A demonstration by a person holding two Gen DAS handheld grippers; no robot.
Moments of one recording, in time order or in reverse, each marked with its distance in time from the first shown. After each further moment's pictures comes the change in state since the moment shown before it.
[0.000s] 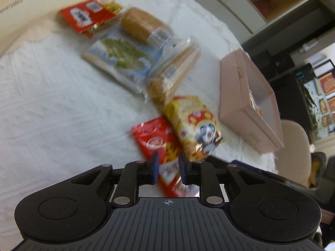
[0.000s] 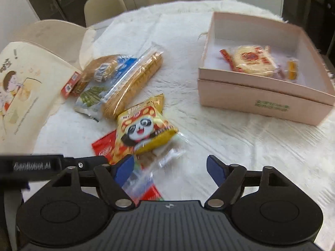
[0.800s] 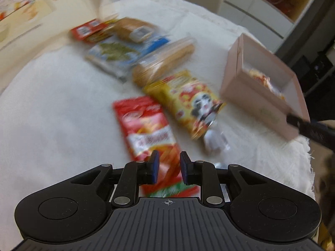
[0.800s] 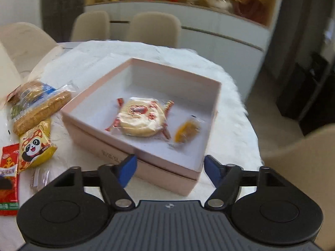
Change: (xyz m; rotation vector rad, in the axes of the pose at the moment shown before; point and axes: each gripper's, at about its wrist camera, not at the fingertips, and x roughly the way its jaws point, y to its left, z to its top) left arm 0.011 -0.089 -0.072 0.017 -0.155 0.339; right arm -0.032 -0.146 0.035 -0.284 -0.290 -0.215
